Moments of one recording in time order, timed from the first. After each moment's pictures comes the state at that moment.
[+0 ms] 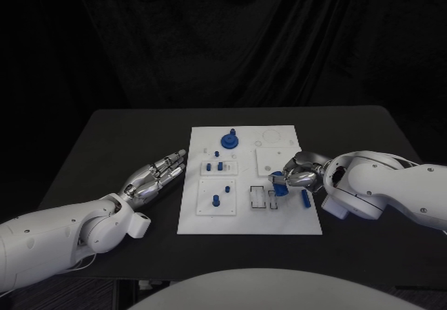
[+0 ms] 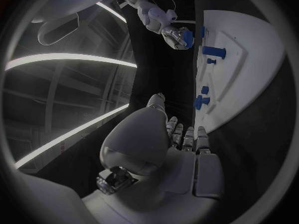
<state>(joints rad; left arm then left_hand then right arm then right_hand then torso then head) 0.95 -0.99 -0.21 1.47 -0.19 0.04 0.68 1.50 0.20 -0.22 0.26 0.50 0.25 -0.02 0.03 0.03 0.05 -0.04 0.07 0.02 0.00 -0.03 0.00 0.00 0.11 0.00 0.00 0.00 0.00 1.27 -0.98 -0.25 1.82 -0.91 -0.26 -0.52 1.07 -0.14 0.25 0.31 0.74 0.85 0.06 0.65 0.64 1.47 -0.03 1.57 1.31 1.46 -0.09 1.57 1.31 0.02 1.47 0.02 1.52 1.31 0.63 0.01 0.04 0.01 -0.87</state>
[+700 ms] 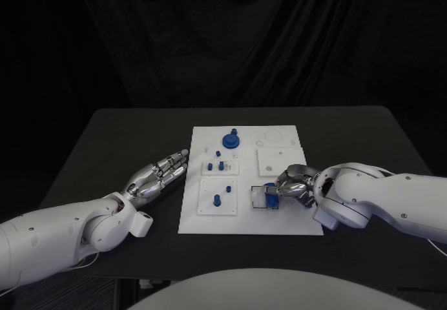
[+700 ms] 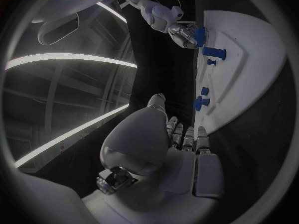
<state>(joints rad) 0.95 -0.98 -0.21 1.46 -0.19 0.04 0.68 1.50 0.21 -0.21 0.26 0.50 0.25 -0.02 0.03 0.03 0.05 -0.04 0.07 0.02 0.00 -0.03 0.00 0.00 0.11 0.00 0.01 0.00 0.00 1.20 -0.91 -0.25 1.77 -0.85 -0.26 -0.51 1.06 -0.09 0.29 0.29 0.55 0.78 0.07 0.61 0.61 1.47 -0.01 1.57 1.31 1.47 -0.07 1.57 1.31 0.02 1.47 0.04 1.49 1.31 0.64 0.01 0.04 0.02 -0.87</state>
